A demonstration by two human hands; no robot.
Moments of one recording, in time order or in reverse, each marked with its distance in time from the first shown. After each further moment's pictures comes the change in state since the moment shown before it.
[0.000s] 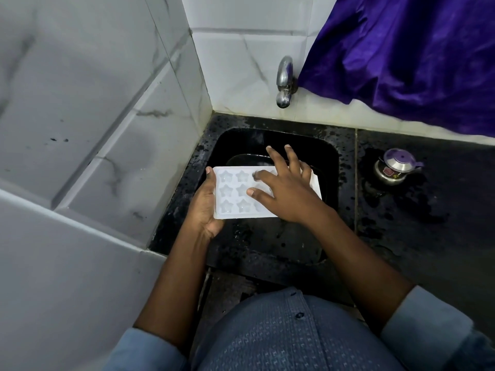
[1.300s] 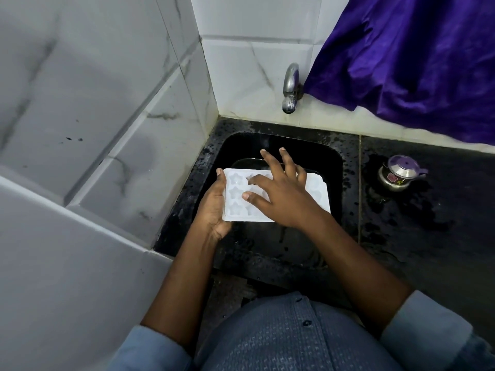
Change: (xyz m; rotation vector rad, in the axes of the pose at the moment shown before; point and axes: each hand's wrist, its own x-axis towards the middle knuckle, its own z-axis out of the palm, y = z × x) left_hand -0.004 0.000 0.006 -0.010 -0.071 -0.007; right_hand 0.000 -0.022 0.000 0.030 0.031 -0.058
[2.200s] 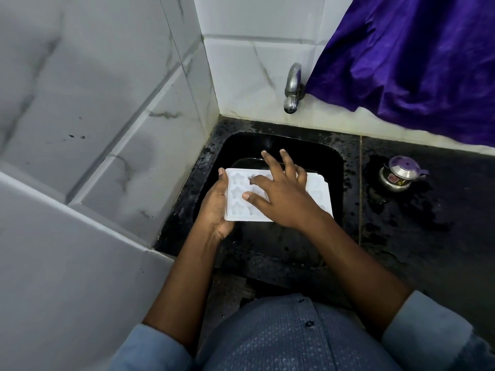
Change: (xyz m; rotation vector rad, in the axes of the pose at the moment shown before) left_hand 0.001 -0.001 -0.001 -0.009 0.014 0.017; right_hand 0.001 -0.006 0.002 -0.026 -0.019 0.019
